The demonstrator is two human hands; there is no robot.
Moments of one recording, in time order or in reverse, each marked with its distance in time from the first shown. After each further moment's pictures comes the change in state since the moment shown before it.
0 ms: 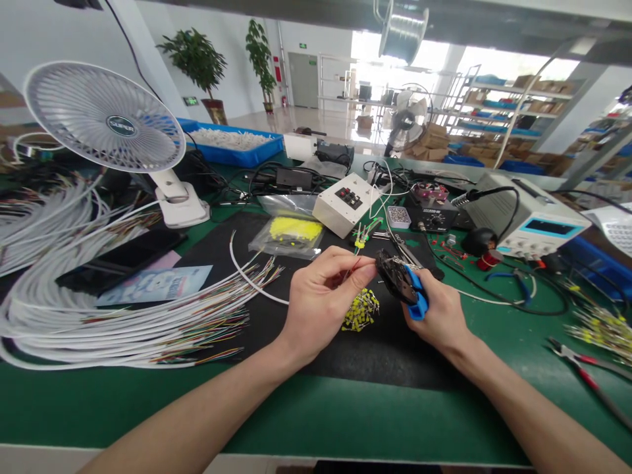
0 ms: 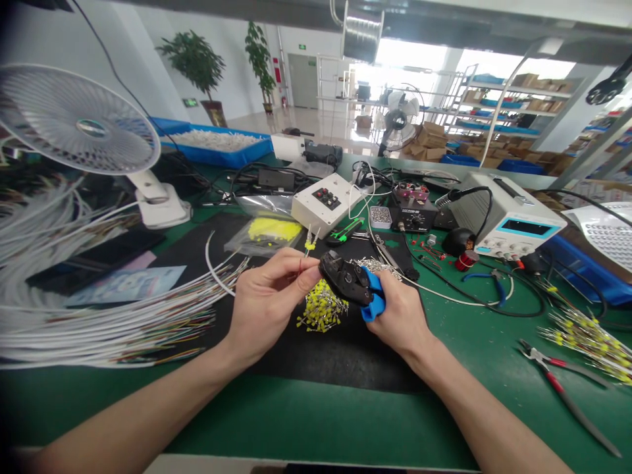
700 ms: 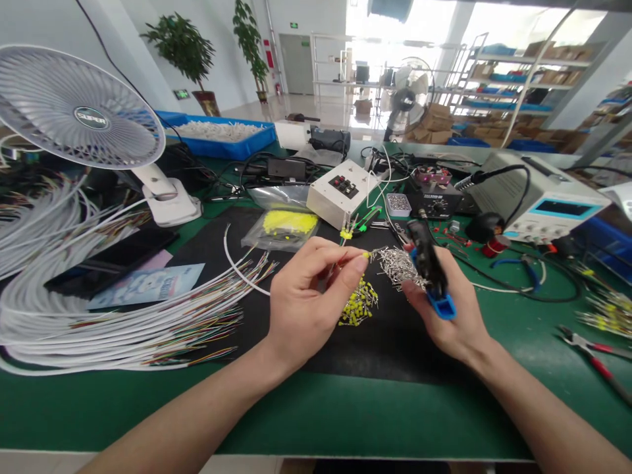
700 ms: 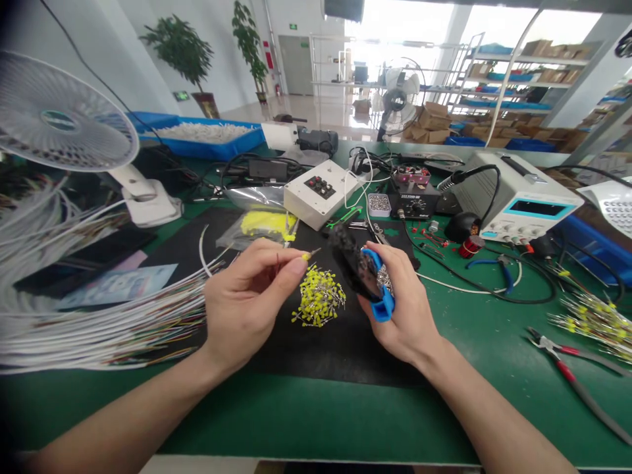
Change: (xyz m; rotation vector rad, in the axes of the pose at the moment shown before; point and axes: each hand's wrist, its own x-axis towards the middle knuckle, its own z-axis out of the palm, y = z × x) left_hand -0.001 0.009 -0.002 0.261 0.003 0.164; right_hand 0.002 -0.015 -0.020 0.431 0.103 0.027
